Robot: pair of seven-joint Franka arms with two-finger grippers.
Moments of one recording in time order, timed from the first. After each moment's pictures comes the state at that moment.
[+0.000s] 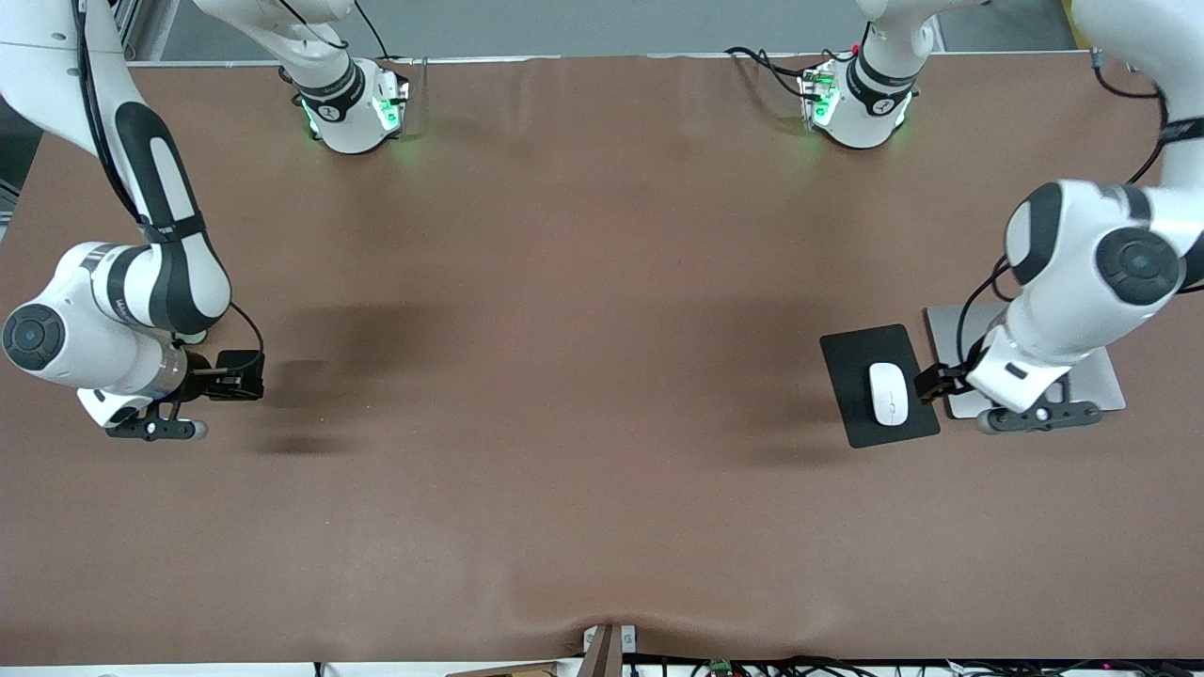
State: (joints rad) left arm 0.23 0.26 -0.36 -1.77 0.18 2.08 -0.26; right arm -0.08 0.46 -0.08 -1.89 0.03 2.25 -0.14
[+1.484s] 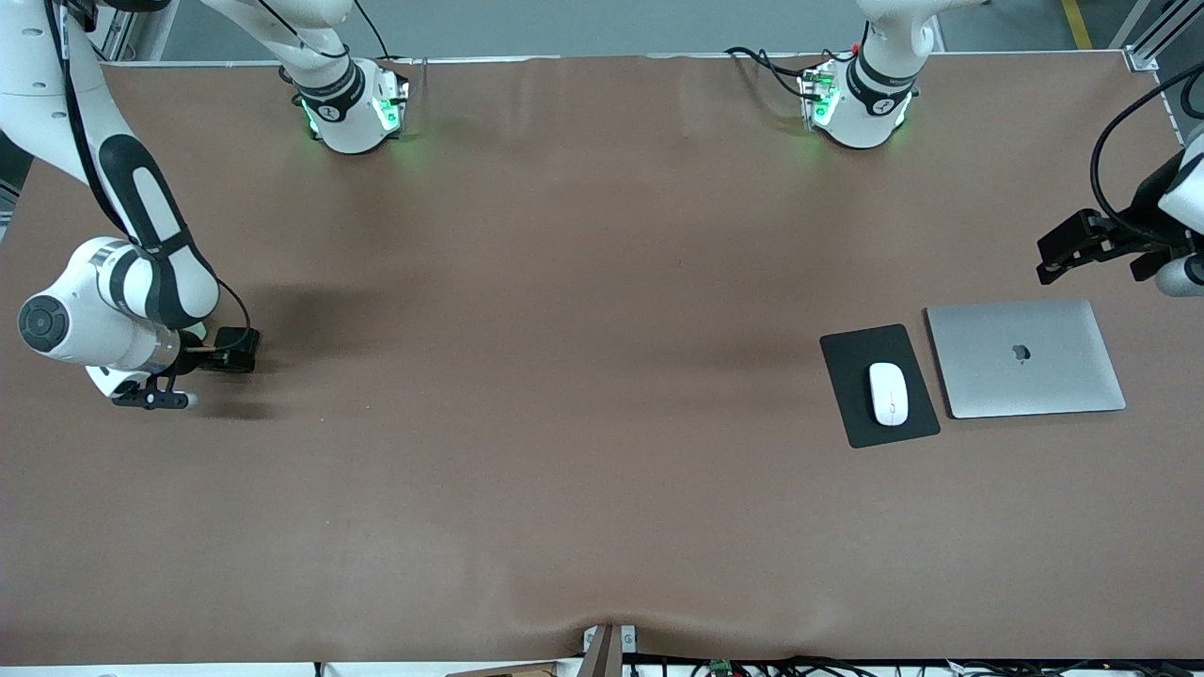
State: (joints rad) left arm 0.19 0.07 -0.30 -1.44 0.08 1.56 -0.10; right arm -0.21 0.50 -0.06 -2.03 0.02 2.40 -0.24
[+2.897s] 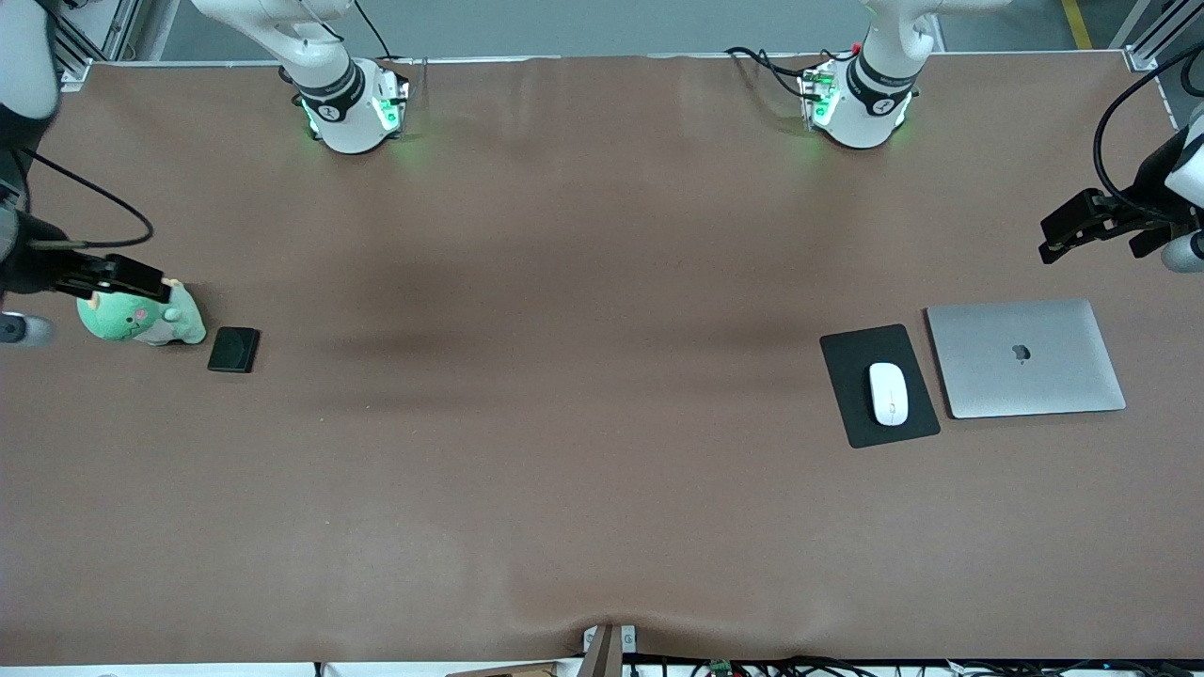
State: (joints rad) left arm -0.06 0.01 -0.01 -1.53 0.04 1.57 -0.10; right arm 0.00 0.14 -0.06 -1.47 0.02 1.51 0.01
